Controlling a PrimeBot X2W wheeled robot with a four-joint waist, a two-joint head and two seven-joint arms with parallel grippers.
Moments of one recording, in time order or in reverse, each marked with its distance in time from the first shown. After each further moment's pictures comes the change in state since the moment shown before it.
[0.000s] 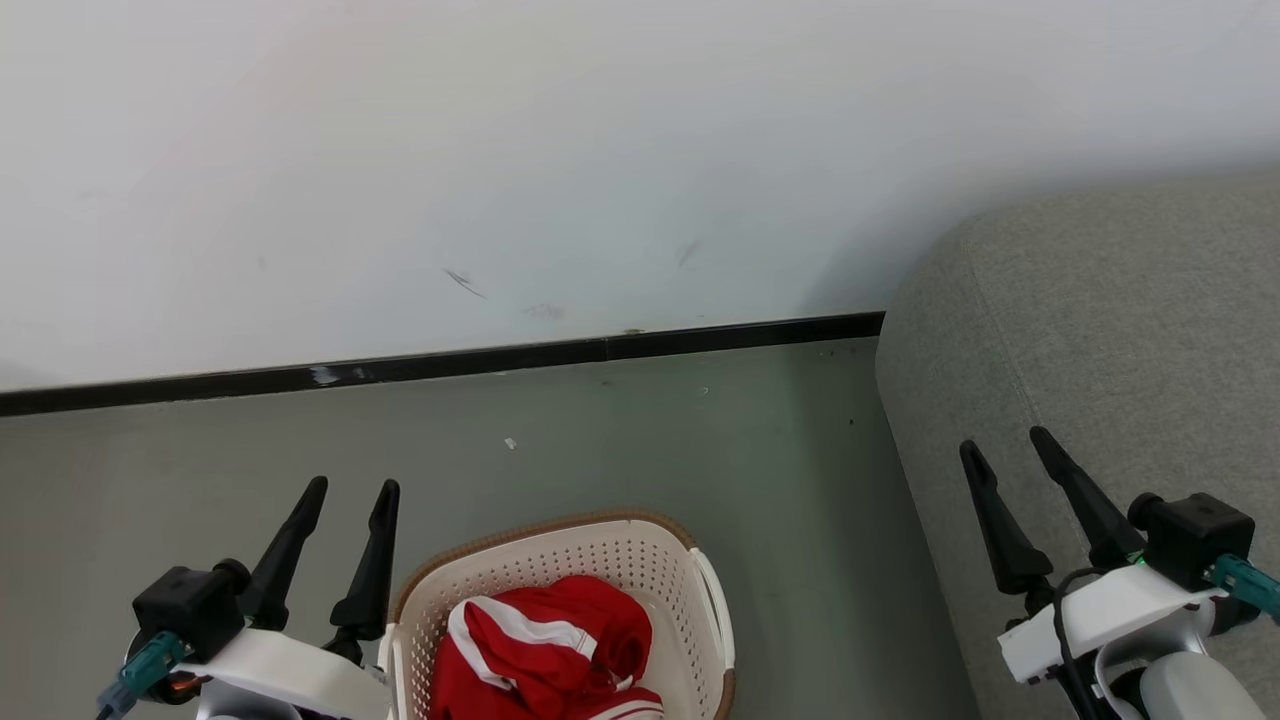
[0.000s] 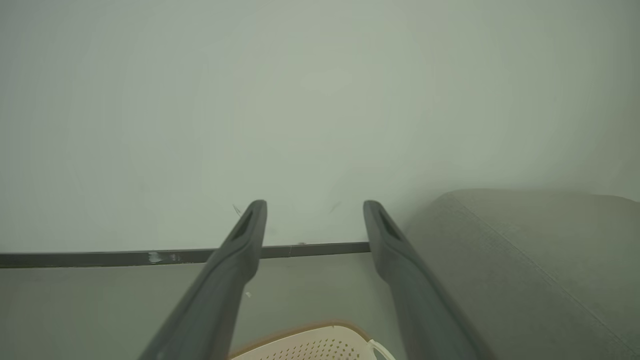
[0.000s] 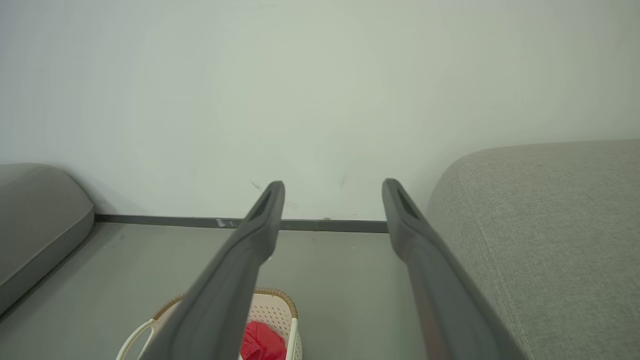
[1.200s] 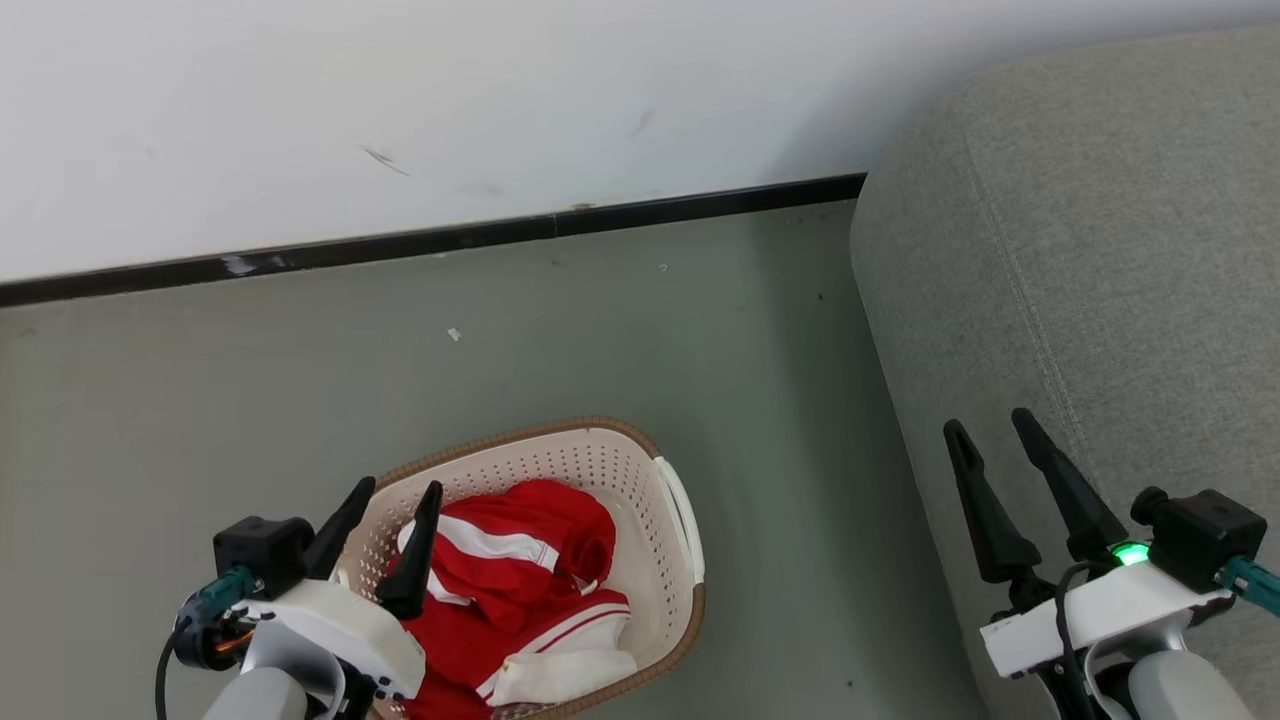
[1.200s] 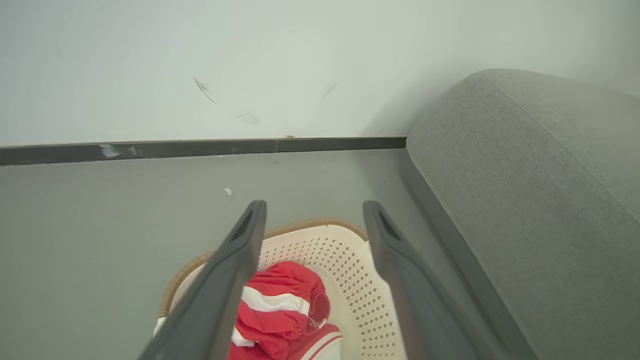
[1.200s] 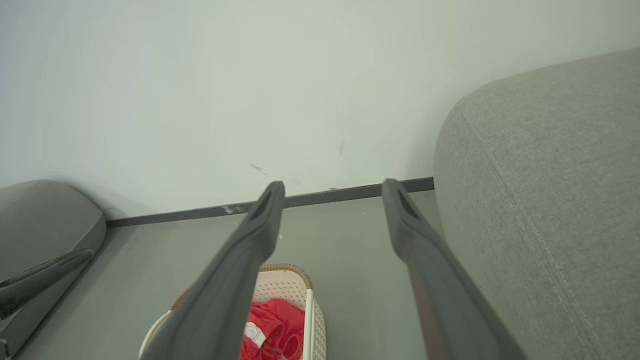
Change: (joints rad) left arm -0.148 -0.034 -0.093 0.252 0.009 -0.017 0.068; right arm 0.020 0.021 0.015 -0.099 0.094 0.000 -0.003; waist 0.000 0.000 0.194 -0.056
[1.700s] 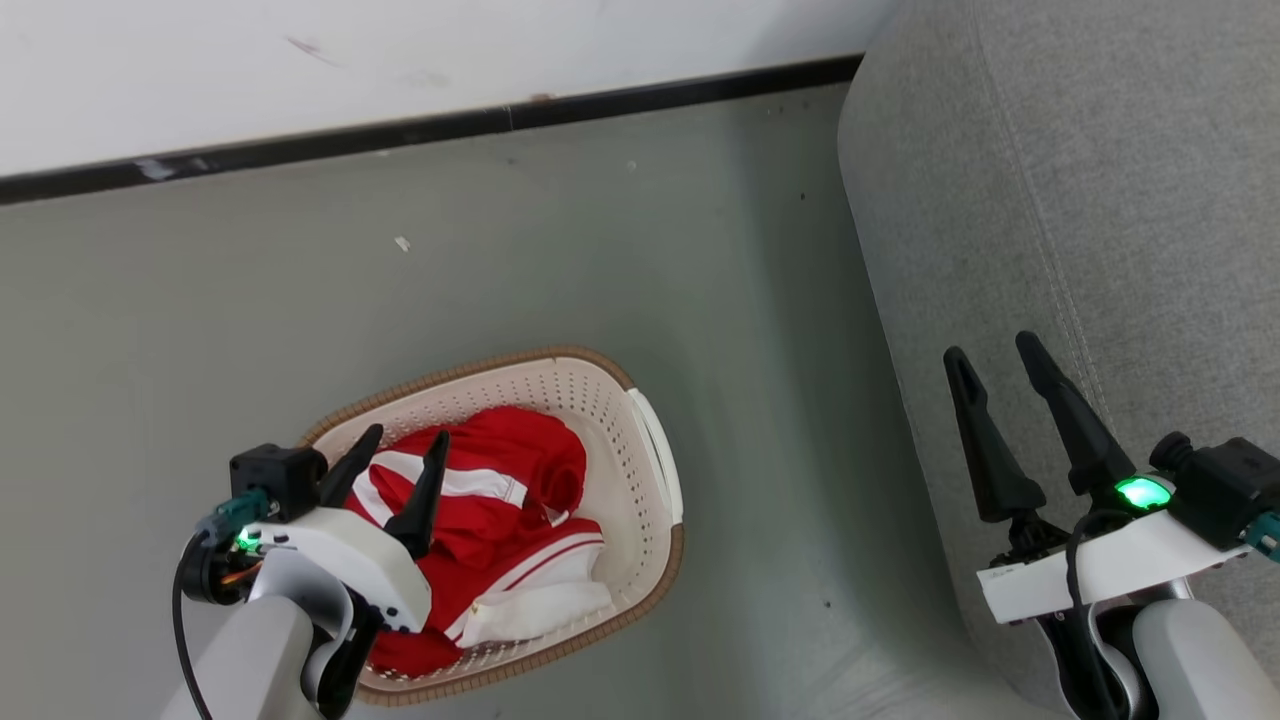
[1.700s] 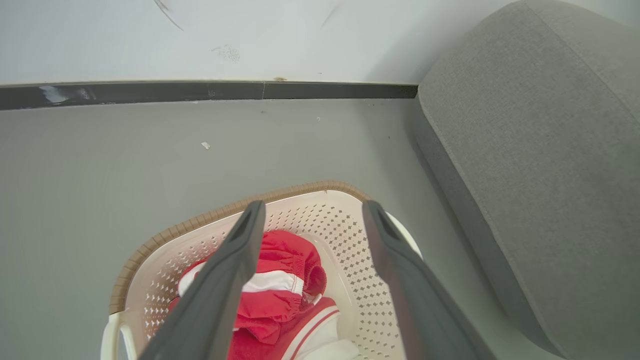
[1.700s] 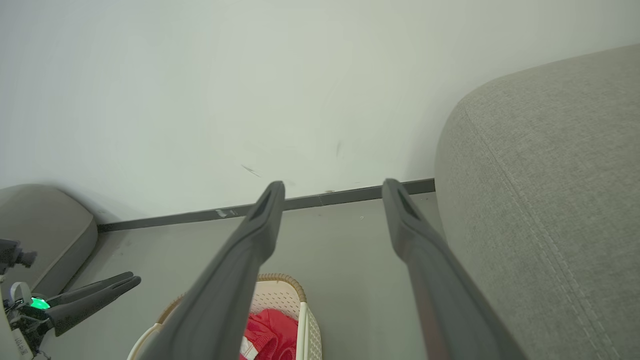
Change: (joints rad) left arm -0.151 -0.022 -0.024 0.122 -0.004 -0.006 0.056; right arm -0.061 0.014 -0.002 -0.093 -0.010 0.000 -0.001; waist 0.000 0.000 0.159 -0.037
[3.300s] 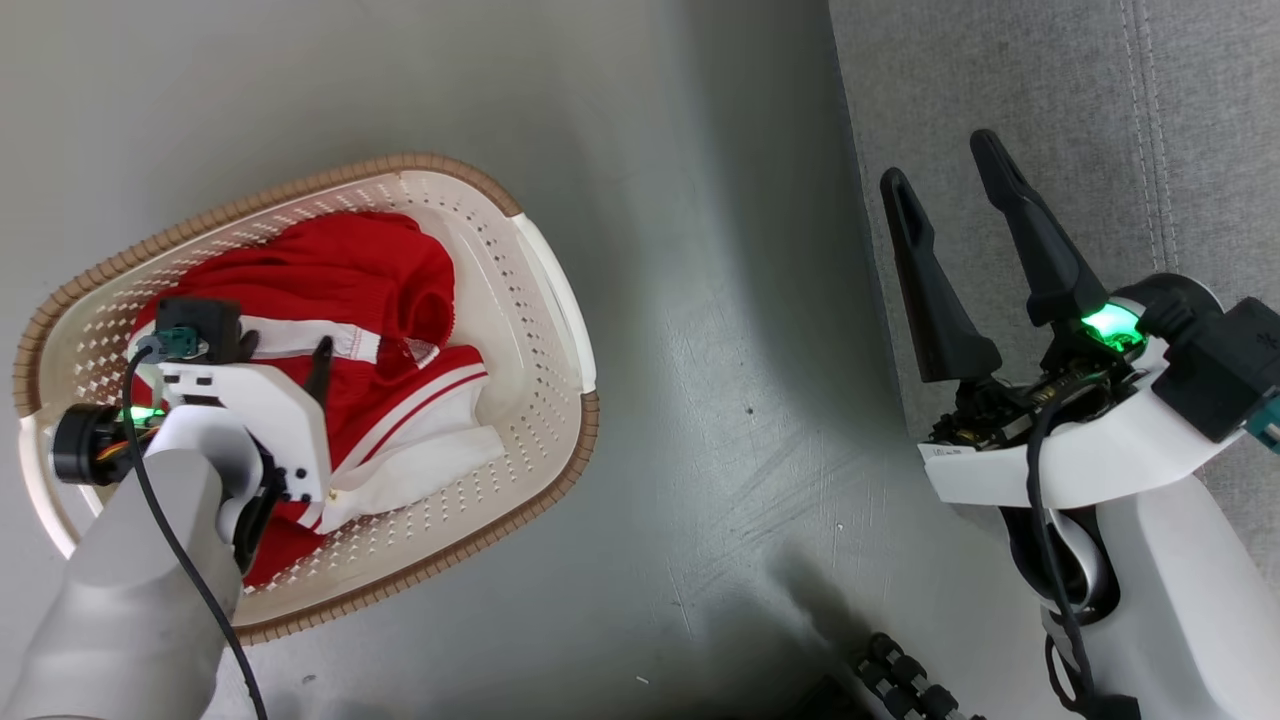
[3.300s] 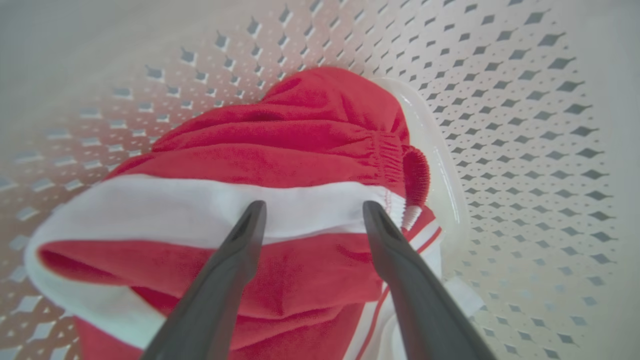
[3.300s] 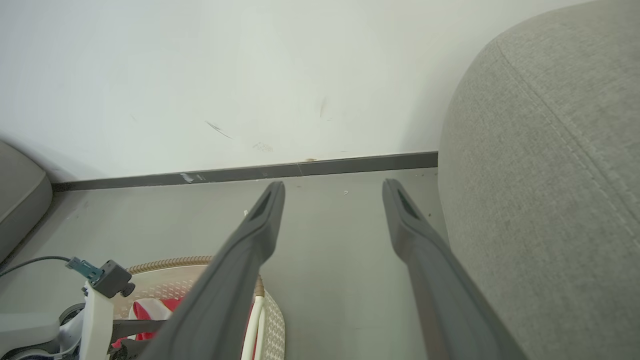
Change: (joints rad) left arm -0.373 0.049 -0.042 0.402 0.092 0.042 0.129; right arm -0.237 0.050 0.071 -0.122 -0.084 0.000 -0.003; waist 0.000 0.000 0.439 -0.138
